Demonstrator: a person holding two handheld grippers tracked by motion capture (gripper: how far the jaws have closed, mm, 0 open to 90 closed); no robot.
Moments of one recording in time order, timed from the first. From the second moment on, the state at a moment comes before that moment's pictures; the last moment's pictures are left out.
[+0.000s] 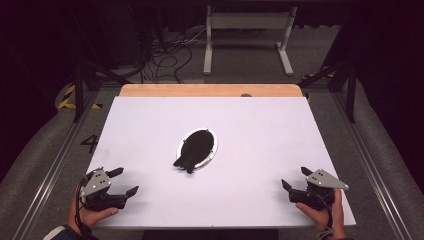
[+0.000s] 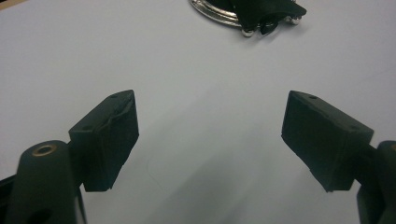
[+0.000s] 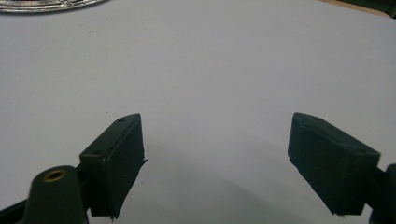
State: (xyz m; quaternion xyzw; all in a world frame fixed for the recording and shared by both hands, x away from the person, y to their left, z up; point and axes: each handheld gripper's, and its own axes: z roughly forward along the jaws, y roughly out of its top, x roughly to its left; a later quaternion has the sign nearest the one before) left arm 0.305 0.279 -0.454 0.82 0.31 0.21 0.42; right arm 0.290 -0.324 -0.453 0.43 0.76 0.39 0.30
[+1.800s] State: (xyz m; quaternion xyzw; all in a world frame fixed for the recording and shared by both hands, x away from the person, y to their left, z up) left arm 0.433 0.174 -0.464 0.87 0.28 0.11 0.39; right arm 0.366 -0.239 -0.446 0.41 0.79 0.42 0.21
